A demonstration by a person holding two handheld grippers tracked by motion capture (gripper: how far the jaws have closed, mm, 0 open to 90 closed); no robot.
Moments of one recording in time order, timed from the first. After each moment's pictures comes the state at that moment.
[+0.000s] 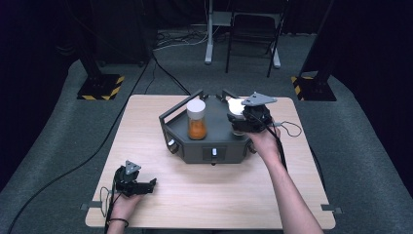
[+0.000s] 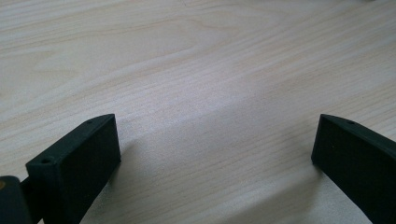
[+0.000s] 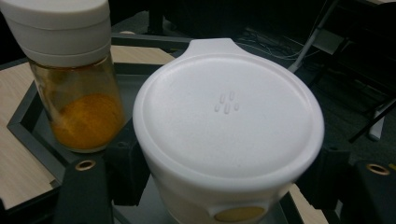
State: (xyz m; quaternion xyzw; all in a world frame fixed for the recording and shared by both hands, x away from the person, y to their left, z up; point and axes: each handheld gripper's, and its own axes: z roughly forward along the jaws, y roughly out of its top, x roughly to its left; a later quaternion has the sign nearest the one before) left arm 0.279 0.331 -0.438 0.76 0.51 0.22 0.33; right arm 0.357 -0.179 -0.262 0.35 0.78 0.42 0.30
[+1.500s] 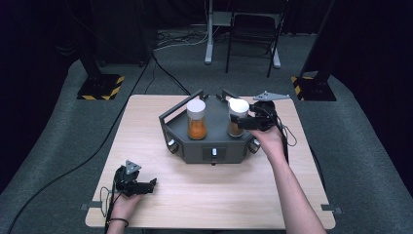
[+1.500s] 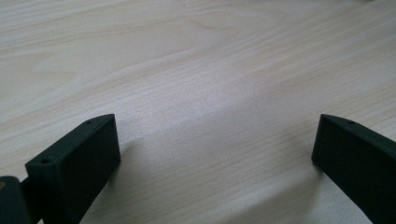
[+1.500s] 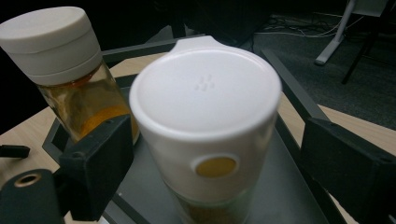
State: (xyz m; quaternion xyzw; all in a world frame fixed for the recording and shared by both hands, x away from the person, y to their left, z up) left arm 0.280 0.331 -0.438 0.76 0.51 0.22 0.33; right arm 0.383 -0.226 -0.275 0.40 0.75 0.49 0.20
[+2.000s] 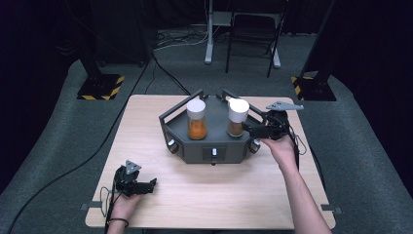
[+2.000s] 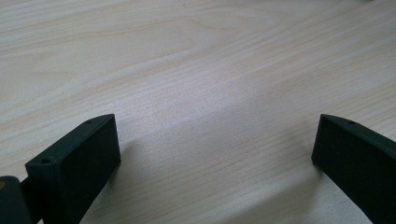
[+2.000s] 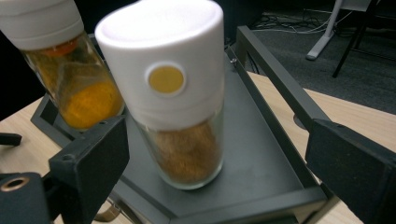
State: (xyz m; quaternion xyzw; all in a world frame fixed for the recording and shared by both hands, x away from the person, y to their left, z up) left arm 0.280 0.331 -0.438 0.76 0.51 0.22 0.33; right arm 0.361 -0.257 -0.293 0.42 0.74 0.48 0.21
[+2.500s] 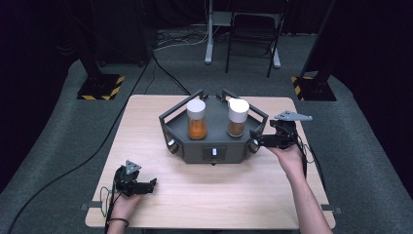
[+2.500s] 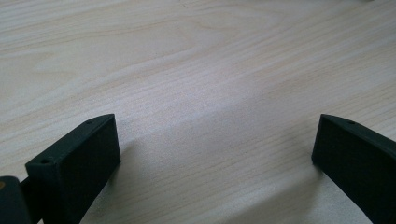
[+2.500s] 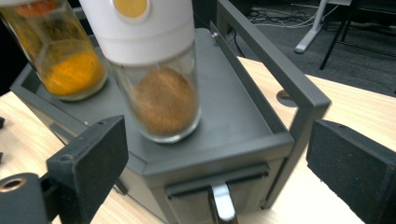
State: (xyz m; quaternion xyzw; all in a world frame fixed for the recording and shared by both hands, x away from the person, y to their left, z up) left arm 0.280 0.331 -0.438 0.76 0.51 0.22 0.33; right arm 0.342 -0.276 -0.311 0.43 0.74 0.47 0.22
